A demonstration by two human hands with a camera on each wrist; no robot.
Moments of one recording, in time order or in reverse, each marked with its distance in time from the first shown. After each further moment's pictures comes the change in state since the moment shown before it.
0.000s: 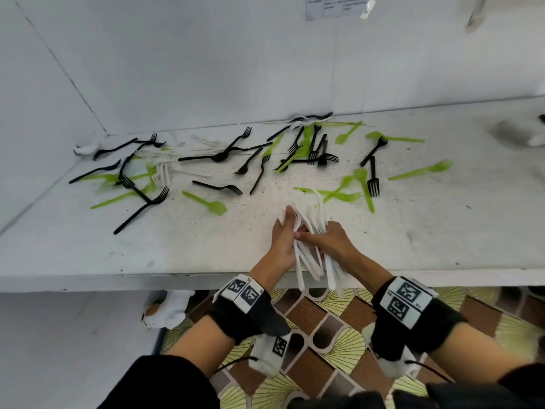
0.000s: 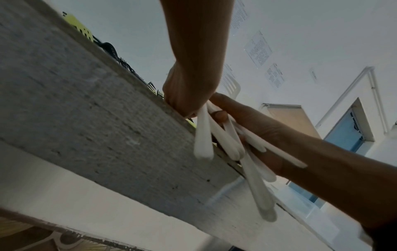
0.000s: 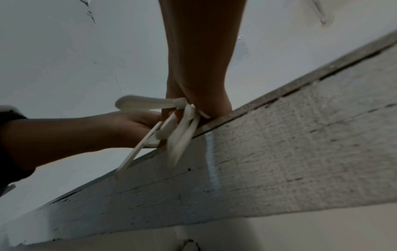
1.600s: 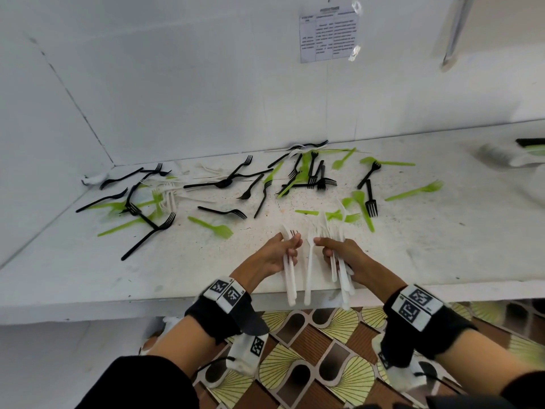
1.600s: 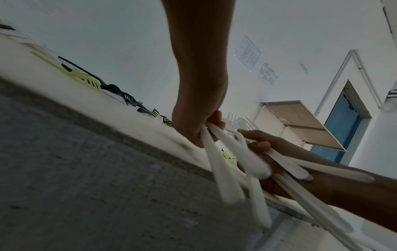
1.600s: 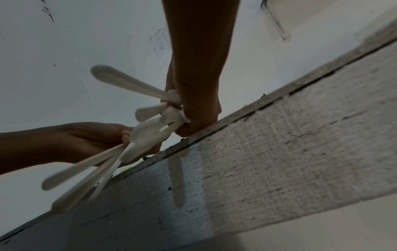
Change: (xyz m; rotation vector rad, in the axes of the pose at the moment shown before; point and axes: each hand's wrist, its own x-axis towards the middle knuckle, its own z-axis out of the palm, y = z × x) left_hand 0.004 0.047 -0.020 0.272 -0.188 -0.249; right_hand 0.000 -0.014 -0.018 0.370 0.003 0.227
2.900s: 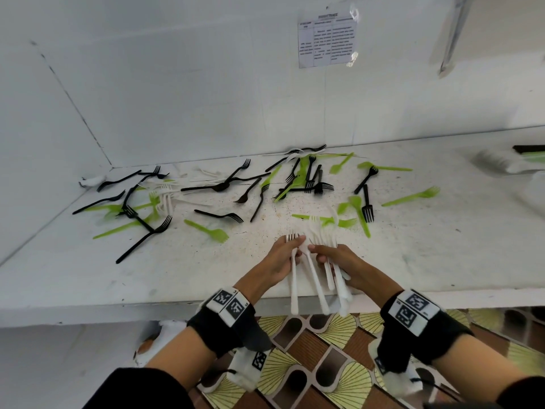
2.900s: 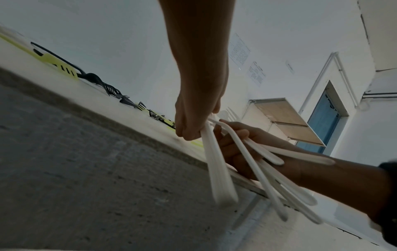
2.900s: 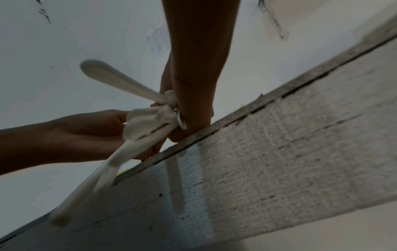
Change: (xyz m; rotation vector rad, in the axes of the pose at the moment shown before) left_hand 0.006 -0.013 0.018 0.035 0.006 0.150; right_hand 0.001 -0.001 -0.003 -0.070 -0.093 0.008
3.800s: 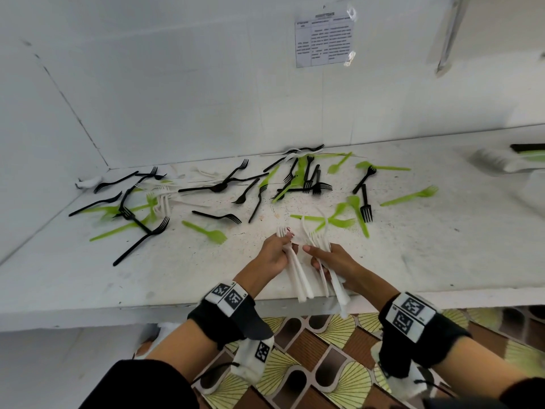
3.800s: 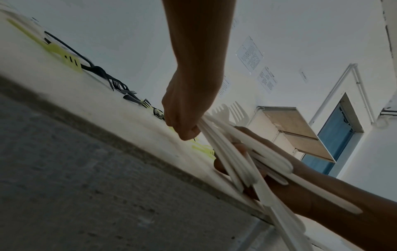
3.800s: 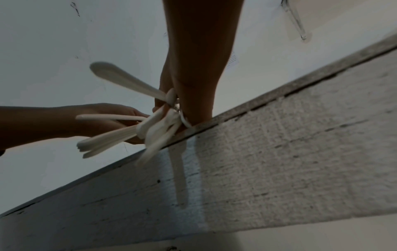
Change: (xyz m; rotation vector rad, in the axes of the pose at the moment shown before) left_hand 0.015 0.011 -0.003 -0.289 0.128 -0.065; right_hand 0.000 0.004 0.007 -0.122 -0.004 -0.138
